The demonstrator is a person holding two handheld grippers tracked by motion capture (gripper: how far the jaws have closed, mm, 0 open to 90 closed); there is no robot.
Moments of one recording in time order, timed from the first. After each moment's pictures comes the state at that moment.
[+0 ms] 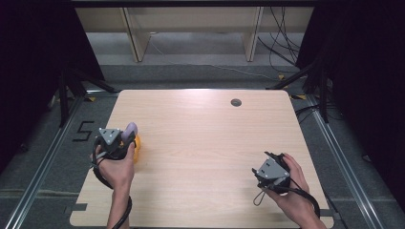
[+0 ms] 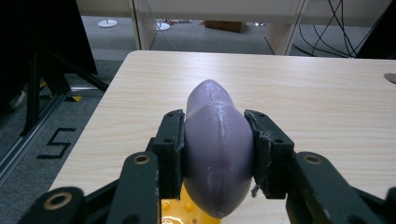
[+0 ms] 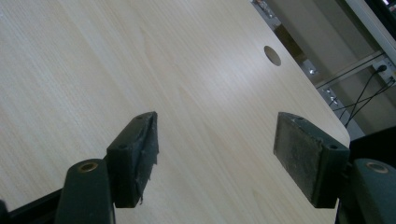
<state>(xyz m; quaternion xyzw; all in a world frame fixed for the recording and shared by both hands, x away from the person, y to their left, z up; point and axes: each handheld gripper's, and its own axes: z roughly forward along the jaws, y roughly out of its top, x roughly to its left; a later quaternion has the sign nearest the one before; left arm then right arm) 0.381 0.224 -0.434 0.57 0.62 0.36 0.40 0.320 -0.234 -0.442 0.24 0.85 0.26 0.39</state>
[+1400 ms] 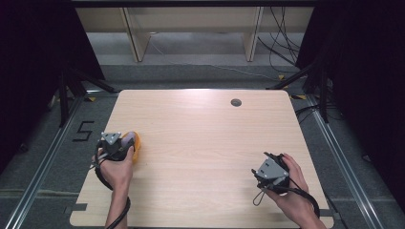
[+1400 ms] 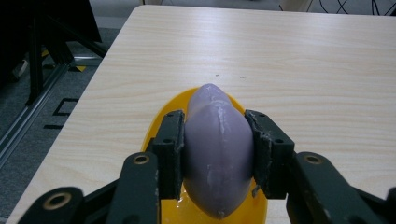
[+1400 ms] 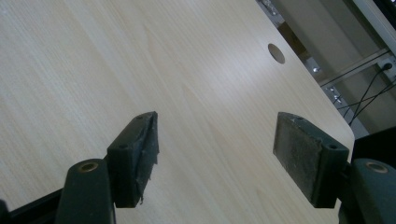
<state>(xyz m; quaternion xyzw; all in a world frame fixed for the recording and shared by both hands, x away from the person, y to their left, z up) 0.397 0.239 -0.471 0.59 0.64 0.33 0.36 0.322 -0.234 -0.443 0.22 0.86 0.25 0.38</state>
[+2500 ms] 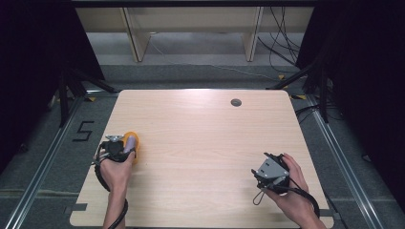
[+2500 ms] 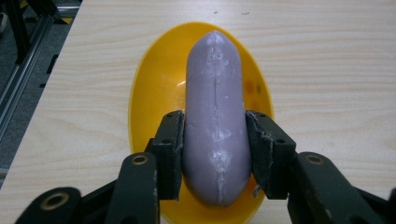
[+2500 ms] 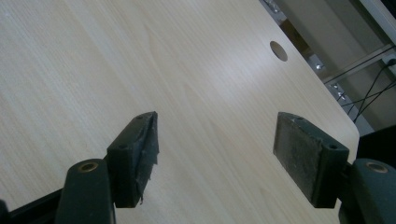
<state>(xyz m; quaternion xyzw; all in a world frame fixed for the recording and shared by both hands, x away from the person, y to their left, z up) 0.396 0.240 -0.471 0.64 0.67 0.26 0.29 0.321 -0.234 -0.444 0.24 0.86 0.25 0.37</state>
